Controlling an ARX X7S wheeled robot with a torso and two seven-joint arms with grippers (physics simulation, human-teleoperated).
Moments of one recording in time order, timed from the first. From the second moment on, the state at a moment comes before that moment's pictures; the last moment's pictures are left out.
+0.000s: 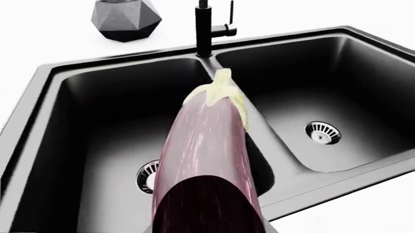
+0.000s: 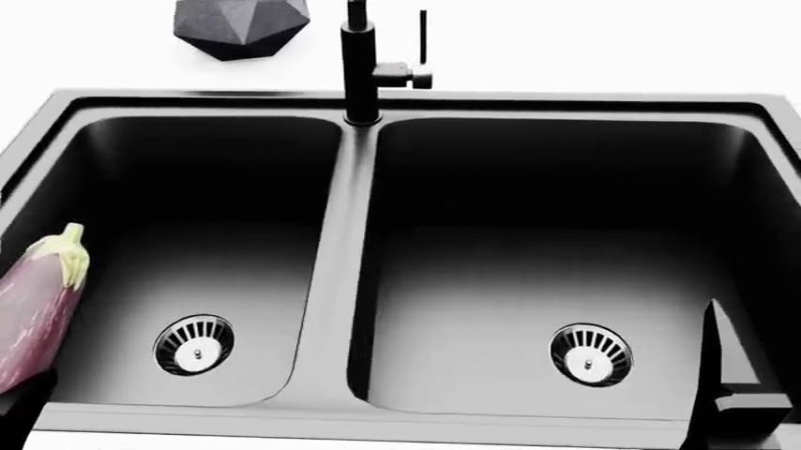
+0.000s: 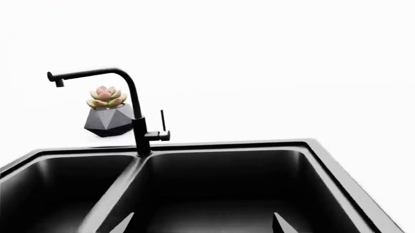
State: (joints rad) left arm -0.42 -1.02 -0.04 0.67 -1.68 -1.00 -0.61; right arm 0.01 0.80 0.67 -0.80 1.38 0.87 0.37
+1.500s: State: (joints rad) left arm -0.48 -1.03 0.00 0.68 -1.71 -1.00 -0.62; right arm 0.03 0.86 0.66 -0.80 1.43 0.87 0.42
